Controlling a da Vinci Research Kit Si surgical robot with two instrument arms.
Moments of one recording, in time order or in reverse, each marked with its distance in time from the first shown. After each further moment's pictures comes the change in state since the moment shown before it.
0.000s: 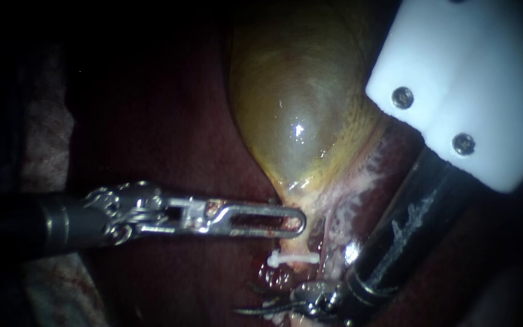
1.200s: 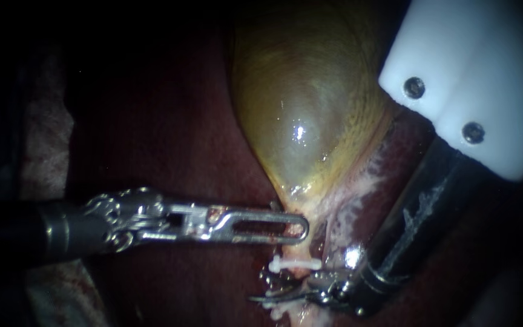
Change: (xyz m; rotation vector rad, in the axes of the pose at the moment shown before) right arm 0.000 0.001 -0.001 -0.023 0.008 0.008; left arm -0.001 0.001 0.000 -0.006 -0.006 -0.002
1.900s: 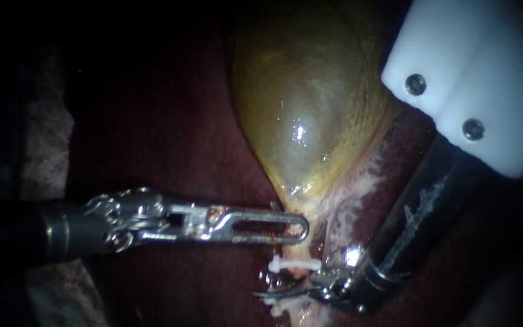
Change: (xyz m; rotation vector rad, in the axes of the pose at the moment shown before) right arm 0.000 0.002 -0.001 -0.035 0.011 0.012; left arm 0.000 0.000 0.000 -0.001 0.001 0.000
